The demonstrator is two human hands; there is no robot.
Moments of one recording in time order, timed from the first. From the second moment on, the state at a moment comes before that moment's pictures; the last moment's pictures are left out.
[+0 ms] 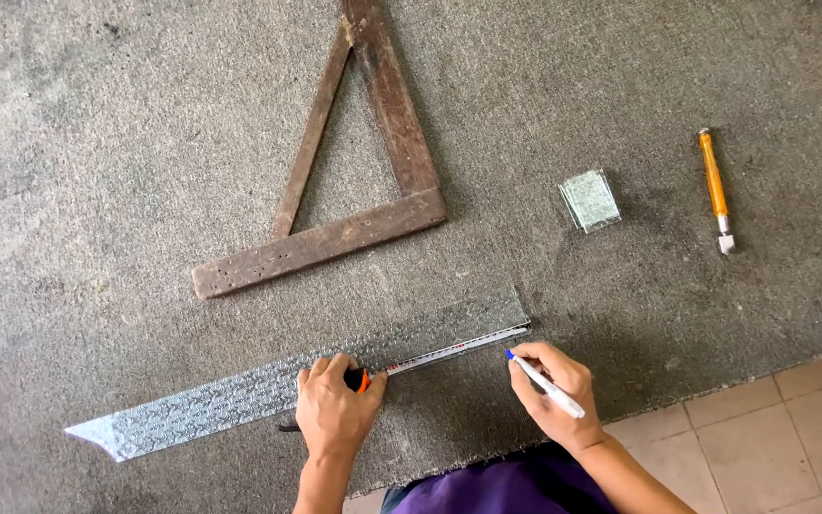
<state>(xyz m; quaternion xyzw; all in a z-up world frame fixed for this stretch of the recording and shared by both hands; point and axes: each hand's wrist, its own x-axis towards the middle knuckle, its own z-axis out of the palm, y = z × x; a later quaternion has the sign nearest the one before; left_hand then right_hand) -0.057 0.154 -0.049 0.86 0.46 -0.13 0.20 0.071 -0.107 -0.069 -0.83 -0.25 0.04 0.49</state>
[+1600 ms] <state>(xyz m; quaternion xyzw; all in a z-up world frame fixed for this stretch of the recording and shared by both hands) 0.042 0.015 -0.008 0.90 0.21 -0.24 0.28 0.203 -0.215 -0.041 -0.93 0.08 0.24 0.25</state>
